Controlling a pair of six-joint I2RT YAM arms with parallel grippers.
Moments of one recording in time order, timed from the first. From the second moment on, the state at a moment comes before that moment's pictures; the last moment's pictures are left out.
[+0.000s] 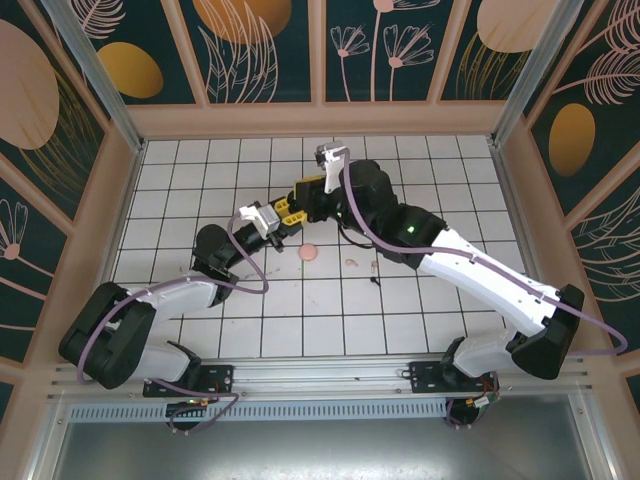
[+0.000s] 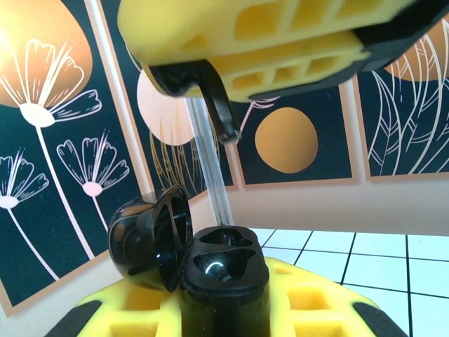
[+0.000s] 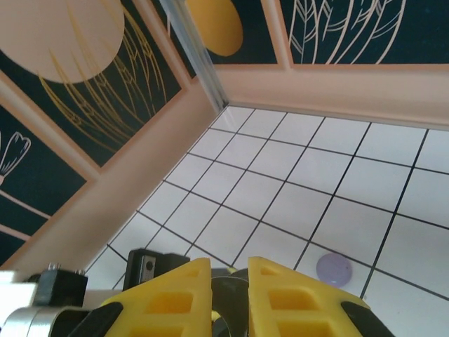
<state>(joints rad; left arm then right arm) -0.54 1.38 0.51 1.18 0.53 0.06 0.96 1.36 1.39 -0.33 0.13 0.41</state>
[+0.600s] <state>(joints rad) -0.54 1.38 0.52 1.19 0.55 0.03 0.96 1.33 1.30 -0.29 0.13 0.41</state>
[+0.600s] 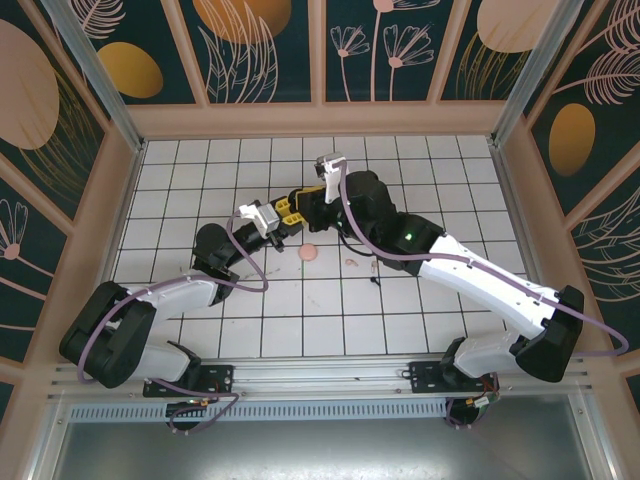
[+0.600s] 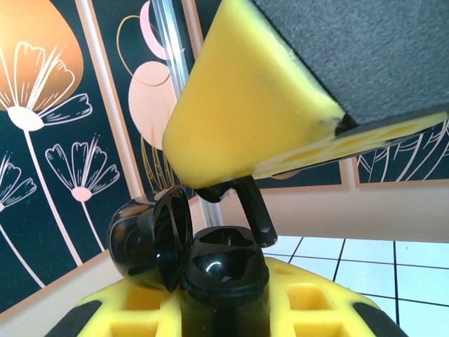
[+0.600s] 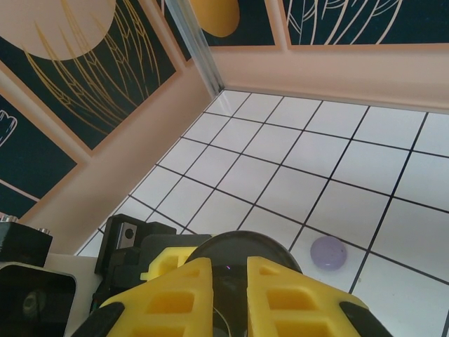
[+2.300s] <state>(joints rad) -0.54 1.38 0.53 1.11 0.60 -0.03 0.98 1.32 1.18 -0.18 0.13 0.27</state>
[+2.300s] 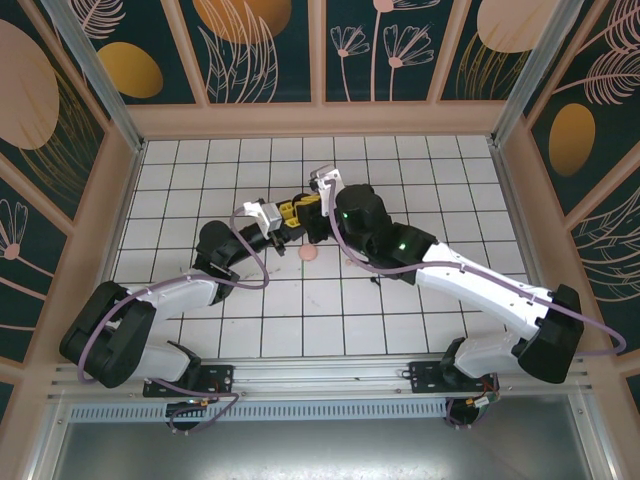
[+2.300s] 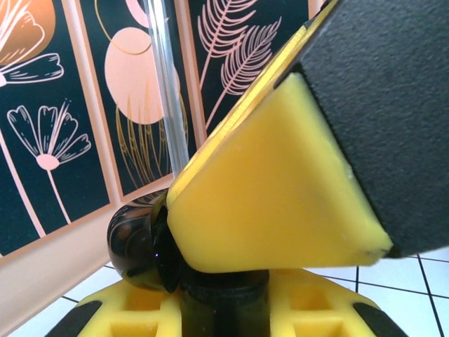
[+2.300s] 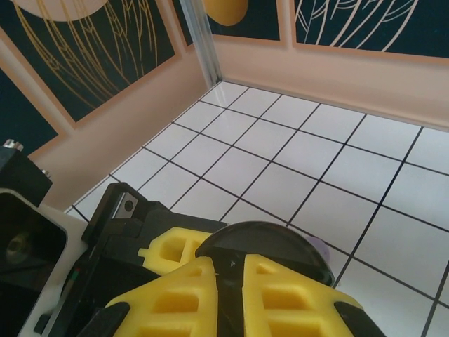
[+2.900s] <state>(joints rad) -0.54 1.38 0.54 1.18 0.59 -0.03 0.93 1.26 1.32 -0.33 0.17 0.43</state>
